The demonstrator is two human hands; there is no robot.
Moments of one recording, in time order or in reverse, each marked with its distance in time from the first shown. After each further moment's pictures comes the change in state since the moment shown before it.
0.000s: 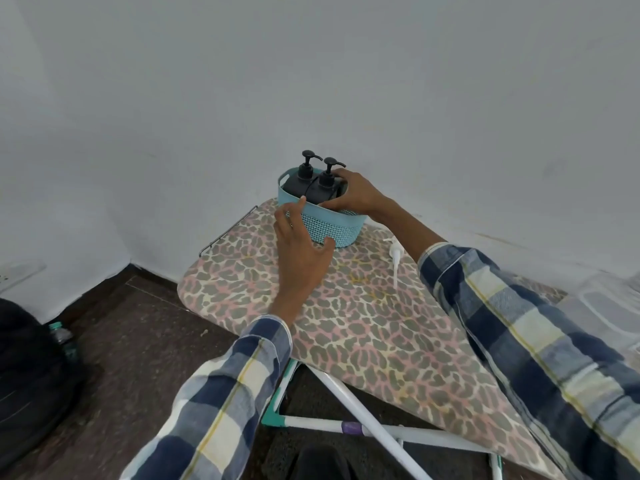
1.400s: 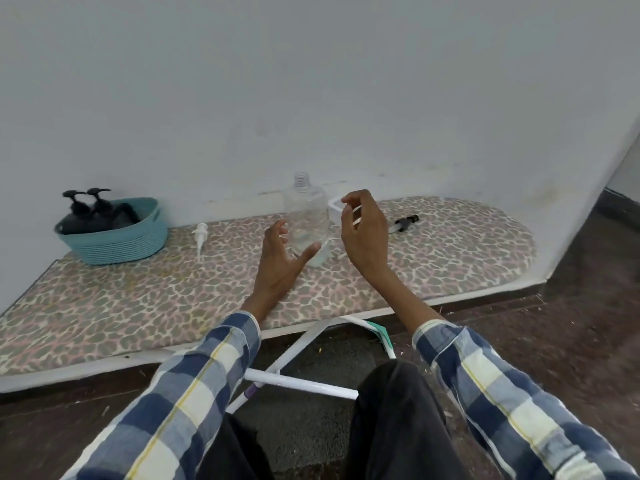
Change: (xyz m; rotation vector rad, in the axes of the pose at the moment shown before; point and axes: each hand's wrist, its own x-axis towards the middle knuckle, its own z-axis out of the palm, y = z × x) left_hand -0.199 0.228 0.137 -0.231 -0.671 0.152; right_hand -0.448 0.149 -0.121 -0.056 1.201 0.072
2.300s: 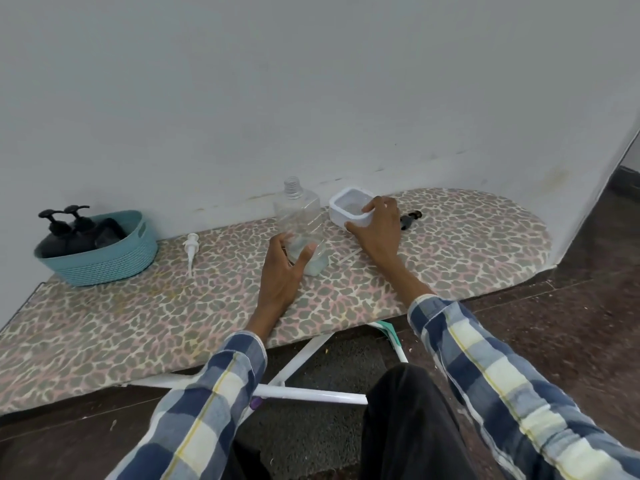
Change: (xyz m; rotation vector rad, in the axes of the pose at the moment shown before) left_hand 0.012 0.000 0.018 -0.068 -0.013 -0.088; right_hand 0.033 0.103 0.025 -0.264 -0.125 0.349
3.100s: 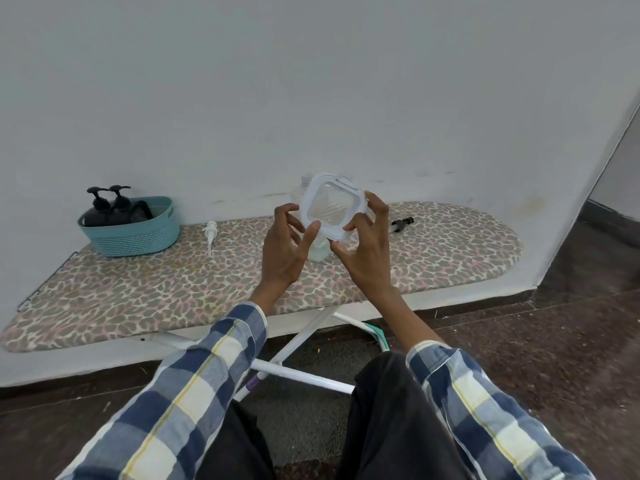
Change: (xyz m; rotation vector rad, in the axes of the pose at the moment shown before) left_hand -0.040 0.057 -0.037 0.010 0.199 0.319; right_hand -0.120 -0.070 -0.070 0.175 0.209 -0.680
